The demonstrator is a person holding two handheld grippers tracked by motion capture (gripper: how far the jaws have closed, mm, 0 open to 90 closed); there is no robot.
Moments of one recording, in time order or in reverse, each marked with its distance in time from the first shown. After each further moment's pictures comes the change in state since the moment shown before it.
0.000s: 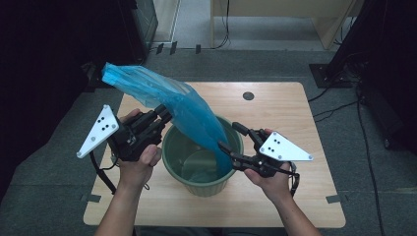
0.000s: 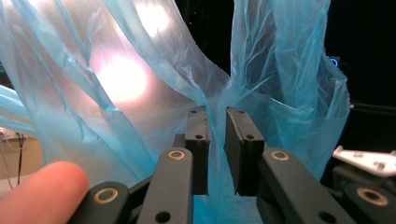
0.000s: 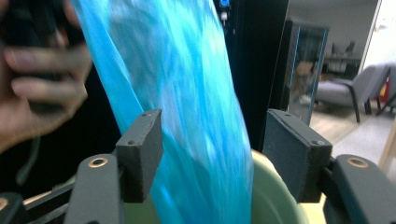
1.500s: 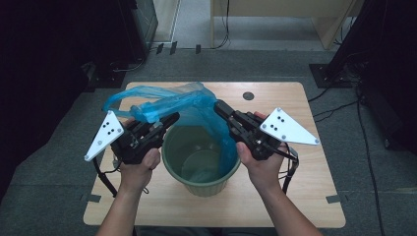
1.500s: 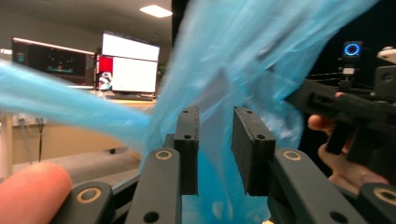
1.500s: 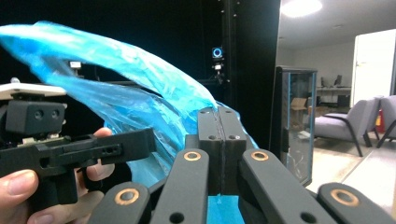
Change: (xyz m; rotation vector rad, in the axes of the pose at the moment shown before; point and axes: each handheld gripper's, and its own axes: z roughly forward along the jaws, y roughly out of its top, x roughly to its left) left arm 0.010 -0.021 -0.009 0.045 0.071 -0.006; right arm 0.013 0.068 0.021 -0.182 -0.023 0.054
